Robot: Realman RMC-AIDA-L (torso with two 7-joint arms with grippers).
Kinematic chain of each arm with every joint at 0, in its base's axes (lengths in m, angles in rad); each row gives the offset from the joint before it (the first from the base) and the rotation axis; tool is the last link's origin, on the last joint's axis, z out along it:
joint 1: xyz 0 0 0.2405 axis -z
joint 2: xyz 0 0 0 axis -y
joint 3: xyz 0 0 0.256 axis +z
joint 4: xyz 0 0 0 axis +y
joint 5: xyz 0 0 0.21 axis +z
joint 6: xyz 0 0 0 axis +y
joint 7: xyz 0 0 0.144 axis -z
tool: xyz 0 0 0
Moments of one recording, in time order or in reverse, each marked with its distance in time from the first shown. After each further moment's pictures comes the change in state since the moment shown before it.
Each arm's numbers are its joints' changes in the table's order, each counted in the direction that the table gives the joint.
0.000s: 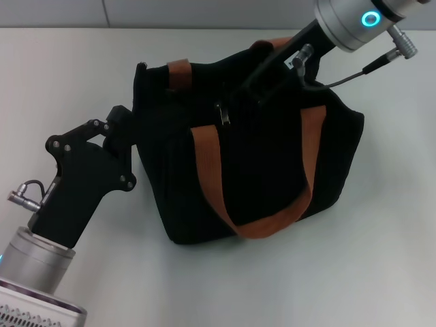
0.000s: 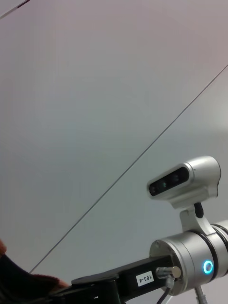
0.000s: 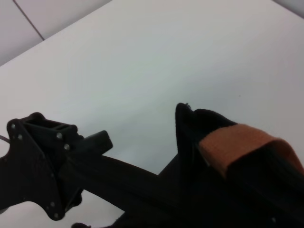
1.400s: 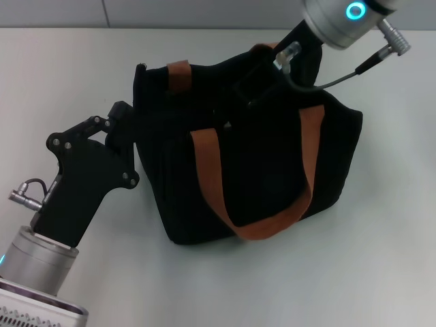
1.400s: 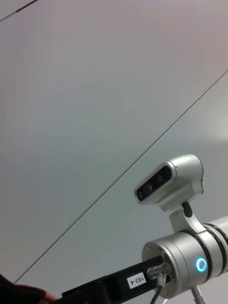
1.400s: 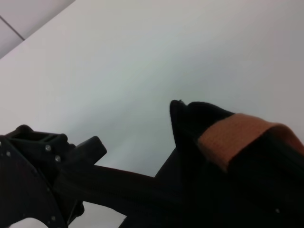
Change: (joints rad) left arm 0.001 0.000 -0.001 -0.028 0.000 0.018 0.002; right arm -0.047 -0.003 -0.046 -0.028 -0.031 -0.050 -0.209
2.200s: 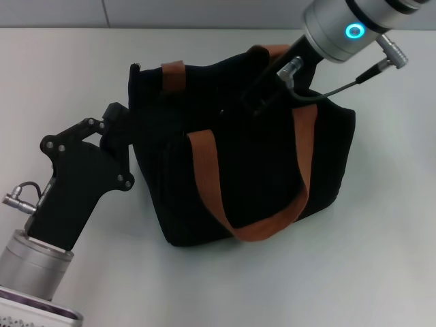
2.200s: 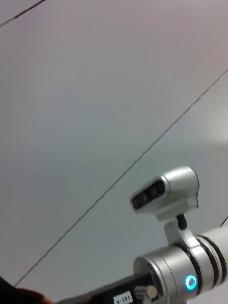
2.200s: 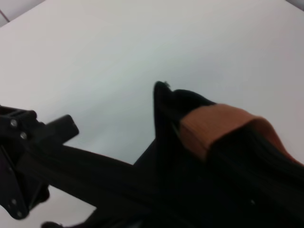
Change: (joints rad) left arm -0.010 0.000 0.003 0.009 0.000 0.020 0.000; right arm 0.074 0.001 -0.105 -0.065 -0.003 0.082 0.040
